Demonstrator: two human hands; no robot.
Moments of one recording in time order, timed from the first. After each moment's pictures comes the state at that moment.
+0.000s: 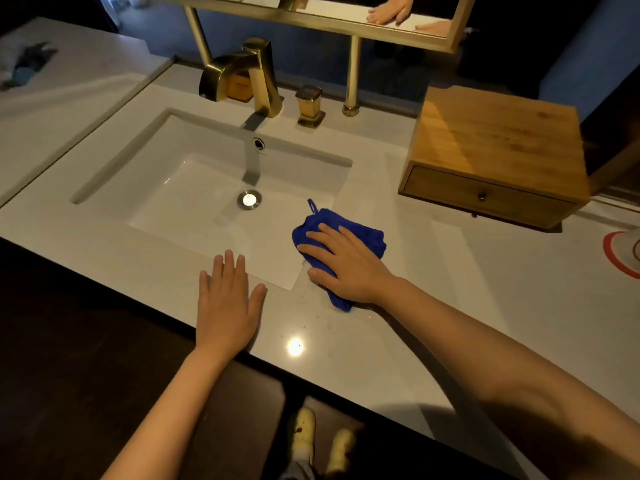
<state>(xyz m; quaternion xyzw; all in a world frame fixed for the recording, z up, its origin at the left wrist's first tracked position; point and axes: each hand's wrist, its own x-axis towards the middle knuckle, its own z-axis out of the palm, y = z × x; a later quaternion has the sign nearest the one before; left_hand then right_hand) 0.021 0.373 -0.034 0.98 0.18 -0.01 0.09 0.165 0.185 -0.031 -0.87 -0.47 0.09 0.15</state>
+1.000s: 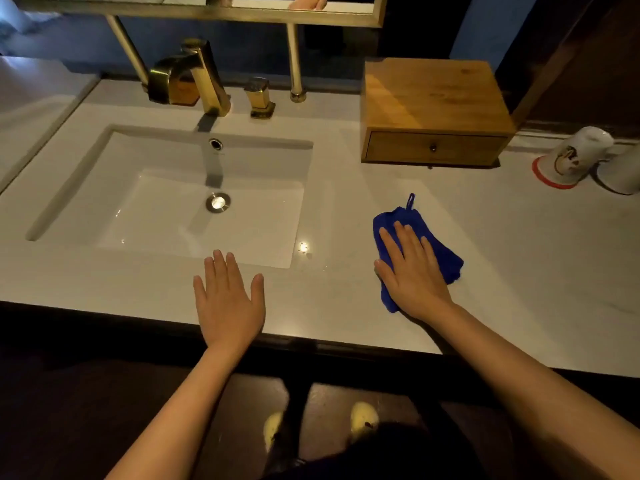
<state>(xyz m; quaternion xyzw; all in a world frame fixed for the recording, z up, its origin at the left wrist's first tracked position) 0.010 0.382 -0.044 0.98 0.17 0.00 0.07 0.067 0.100 -0.038 -0.98 -0.09 0.06 0.13</state>
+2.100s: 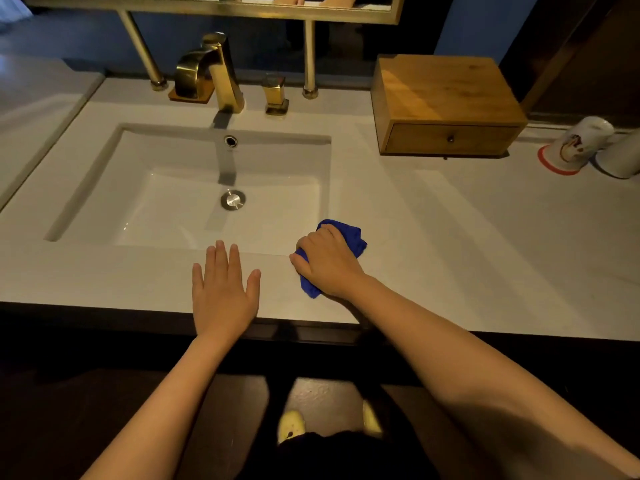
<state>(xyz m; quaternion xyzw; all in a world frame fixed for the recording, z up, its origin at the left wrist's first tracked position) 0.011 0.460 -0.043 1.00 0.08 -0.01 0.06 0.079 0.280 -0.029 -0.96 -0.22 0.00 0.18</state>
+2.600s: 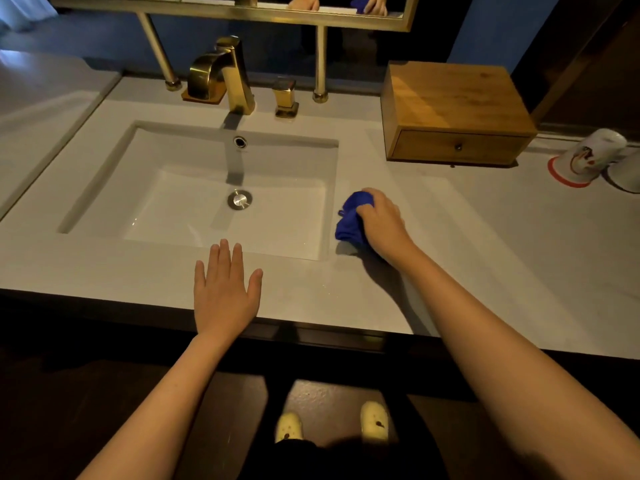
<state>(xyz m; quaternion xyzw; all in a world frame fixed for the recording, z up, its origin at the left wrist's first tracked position) 0.011 0.460 -0.048 0.99 0.08 0.01 0.06 0.106 0.221 0.030 -0.90 0.02 0.03 0.43</state>
